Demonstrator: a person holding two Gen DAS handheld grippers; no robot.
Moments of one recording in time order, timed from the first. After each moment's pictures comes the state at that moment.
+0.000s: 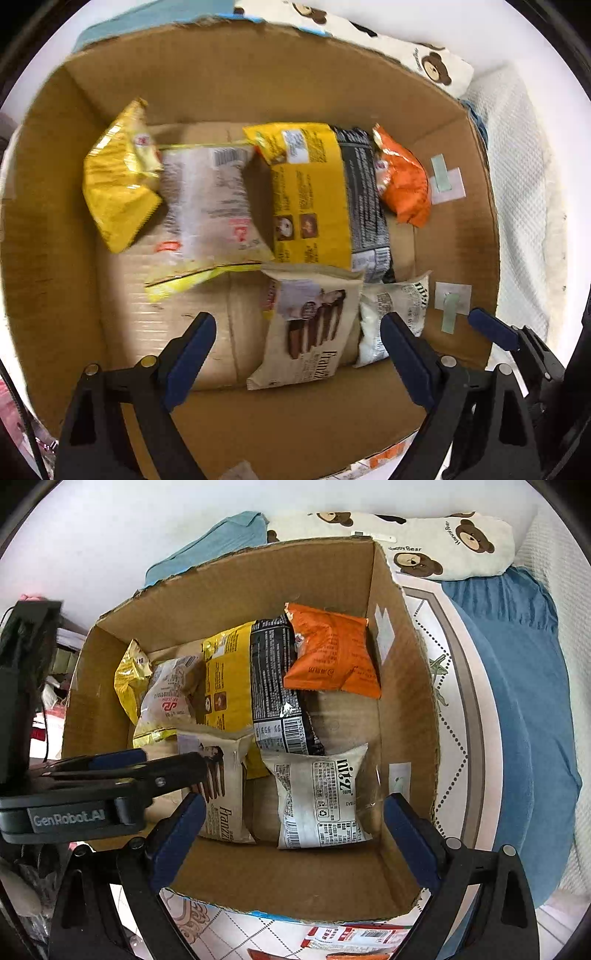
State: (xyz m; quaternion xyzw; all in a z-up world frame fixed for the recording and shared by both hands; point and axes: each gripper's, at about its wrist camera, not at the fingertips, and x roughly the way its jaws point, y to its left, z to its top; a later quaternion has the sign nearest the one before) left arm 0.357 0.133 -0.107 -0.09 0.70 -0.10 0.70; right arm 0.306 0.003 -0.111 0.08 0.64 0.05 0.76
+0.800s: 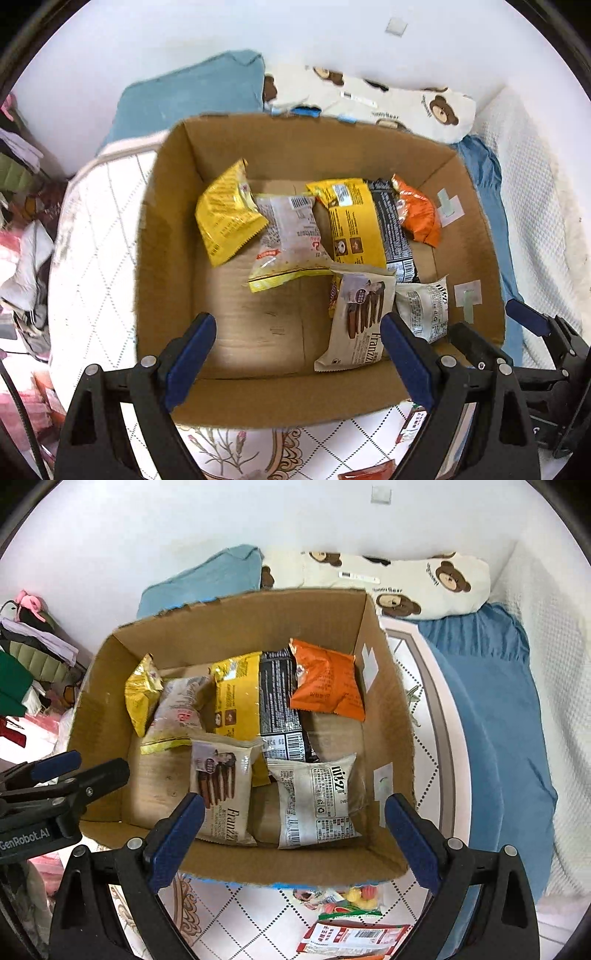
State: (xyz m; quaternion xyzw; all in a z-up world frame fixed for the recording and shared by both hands) left arm 0.310 0.163 -0.046 -0.03 0.60 -0.05 0.80; right arm 0.278 0.026 -0.073 0.03 0.58 0.01 0.82
